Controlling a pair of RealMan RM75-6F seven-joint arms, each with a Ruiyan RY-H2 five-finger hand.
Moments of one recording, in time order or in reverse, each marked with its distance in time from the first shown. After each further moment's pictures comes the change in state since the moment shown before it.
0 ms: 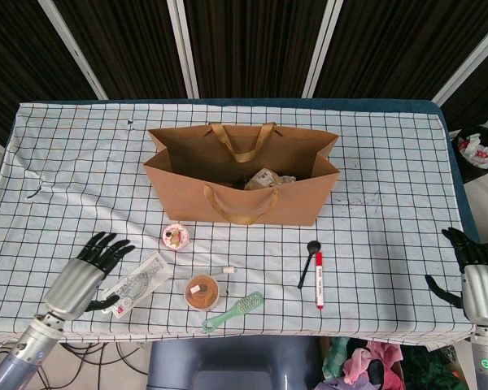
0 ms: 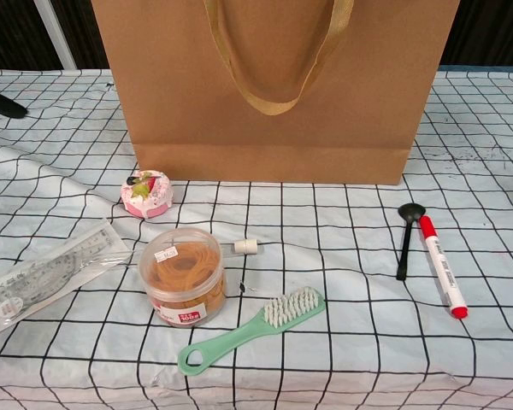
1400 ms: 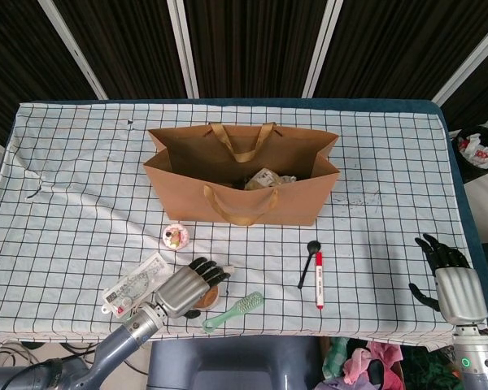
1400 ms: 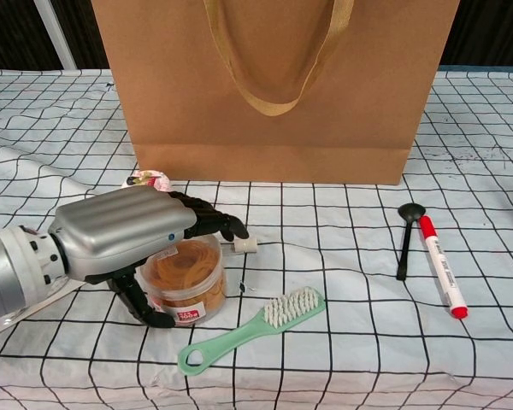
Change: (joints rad) left arm -0.302 -0.402 -0.050 0.076 -0.276 -0.377 0.369; right arm 0.009 -0.034 -0.018 0.009 -0.053 -0.094 -0.135
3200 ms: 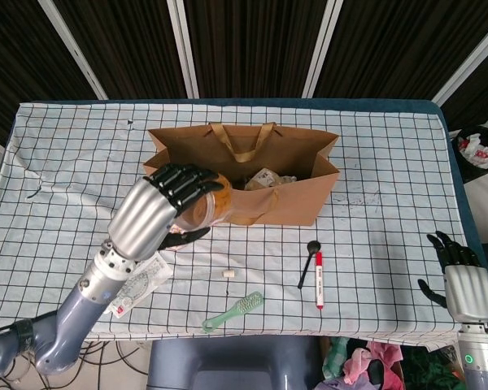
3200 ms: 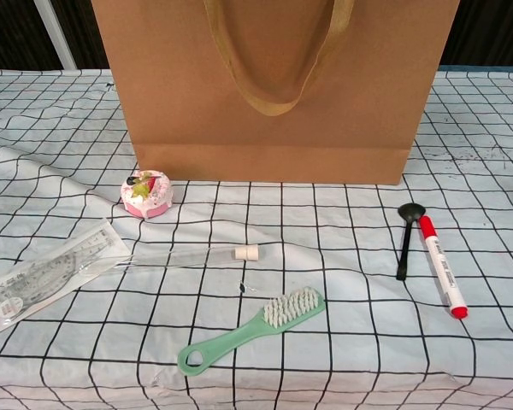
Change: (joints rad) left arm -0.166 0.327 -0.426 -0.307 0.022 0.313 -0.196; right arm -0.015 -0.026 0.041 0.036 0.042 0.003 -0.033
